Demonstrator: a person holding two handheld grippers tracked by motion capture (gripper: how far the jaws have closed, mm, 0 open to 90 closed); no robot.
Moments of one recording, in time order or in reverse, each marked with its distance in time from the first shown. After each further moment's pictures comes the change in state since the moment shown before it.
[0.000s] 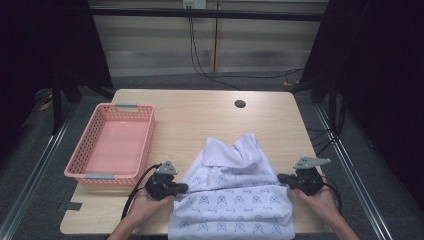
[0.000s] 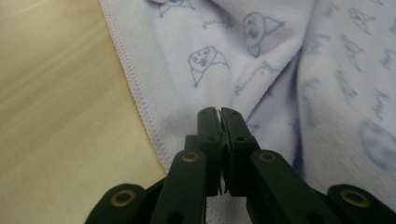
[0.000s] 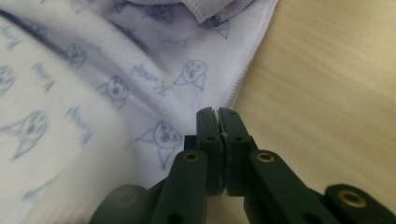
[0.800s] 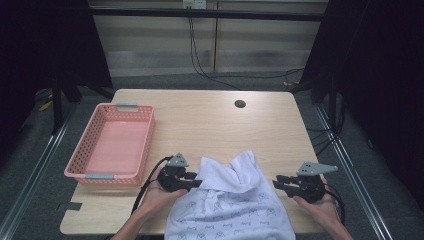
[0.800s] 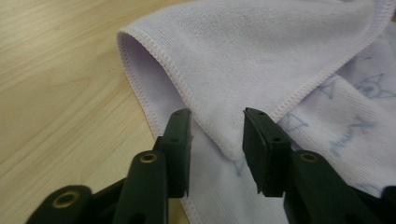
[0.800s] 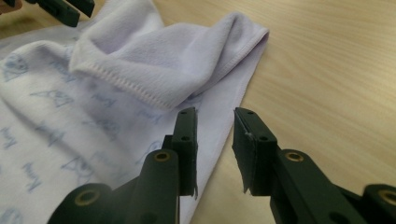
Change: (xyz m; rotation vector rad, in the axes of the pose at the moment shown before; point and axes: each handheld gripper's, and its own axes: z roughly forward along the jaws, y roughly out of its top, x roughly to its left) left arm 0.004 0.035 0.028 -0.064 0.006 0.034; right arm 0.021 0.007 -0.014 -0.118 0.065 -0.006
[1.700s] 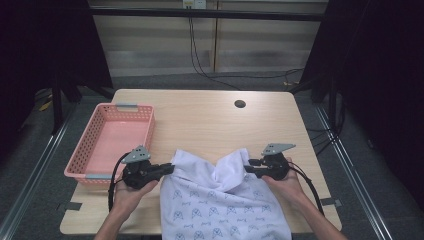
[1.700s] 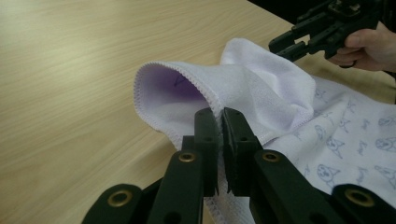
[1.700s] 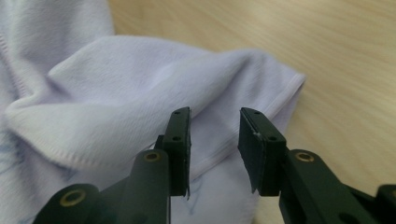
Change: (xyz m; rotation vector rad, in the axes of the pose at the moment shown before) left arm 0.012 -0.016 -0.097 -0.235 0.099 -0.089; right arm 0.001 0.048 0.089 0.047 0.084 -0.067
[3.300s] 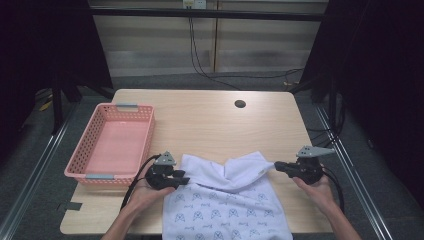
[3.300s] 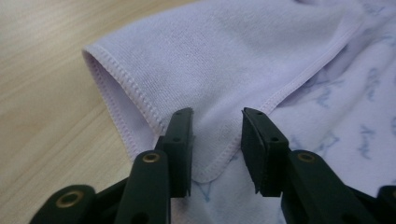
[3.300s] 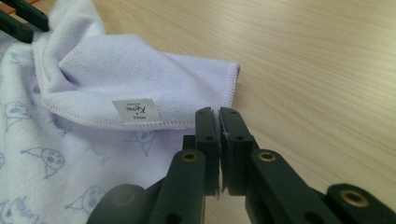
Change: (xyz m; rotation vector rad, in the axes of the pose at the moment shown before) left arm 0.009 -0.019 0.075 0.232 -0.076 0.091; right arm -0.030 -0.034 -0.075 -0.060 -0.101 0.103
